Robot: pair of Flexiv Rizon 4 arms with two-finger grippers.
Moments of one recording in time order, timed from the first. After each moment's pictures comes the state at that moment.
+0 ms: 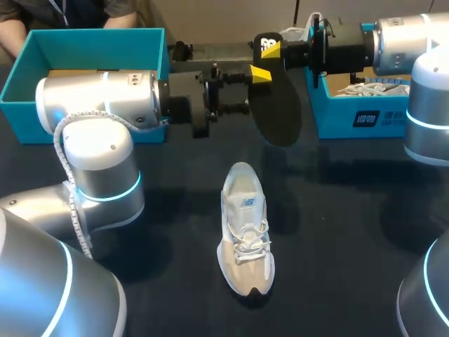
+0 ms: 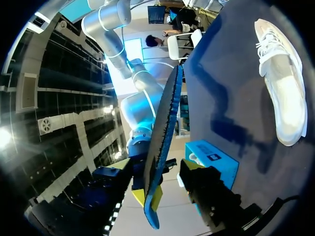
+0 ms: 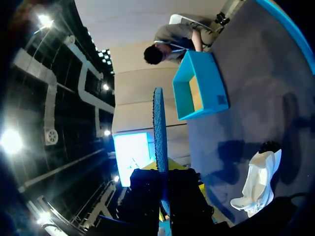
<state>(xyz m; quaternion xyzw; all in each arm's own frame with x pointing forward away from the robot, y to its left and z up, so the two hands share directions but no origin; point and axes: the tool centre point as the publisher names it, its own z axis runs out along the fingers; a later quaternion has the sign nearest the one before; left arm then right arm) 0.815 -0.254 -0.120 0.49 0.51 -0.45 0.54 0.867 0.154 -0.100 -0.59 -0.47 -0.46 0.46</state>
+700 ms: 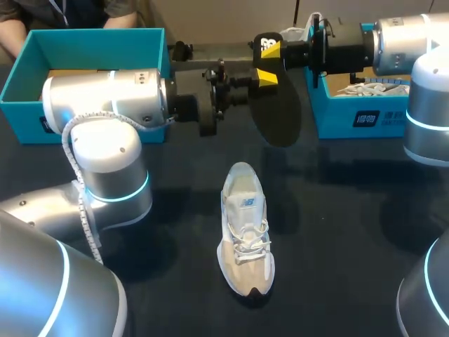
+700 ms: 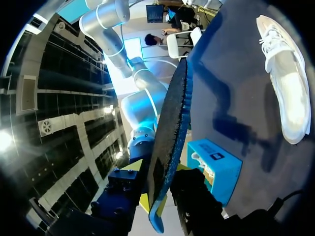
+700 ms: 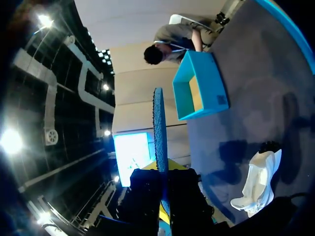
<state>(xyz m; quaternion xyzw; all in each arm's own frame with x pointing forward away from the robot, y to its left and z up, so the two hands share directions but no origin) 0.816 -0.264 -0.116 0.49 0.50 -0.45 0.55 0.867 0.154 -0.100 -0.59 -0.47 -0.46 0.46</state>
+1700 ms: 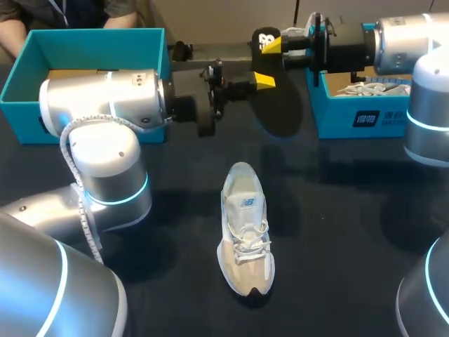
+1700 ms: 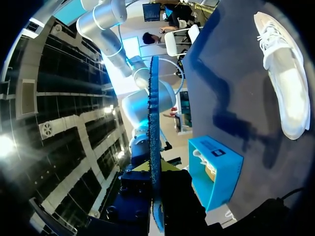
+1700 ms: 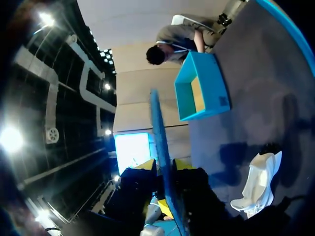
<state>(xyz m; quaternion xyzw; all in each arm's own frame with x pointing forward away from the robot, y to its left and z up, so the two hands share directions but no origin) 0.817 -0.257 -0.113 0.50 0.50 -0.43 0.56 0.867 0.152 -0.096 -0.58 -0.47 -0.48 0.46</state>
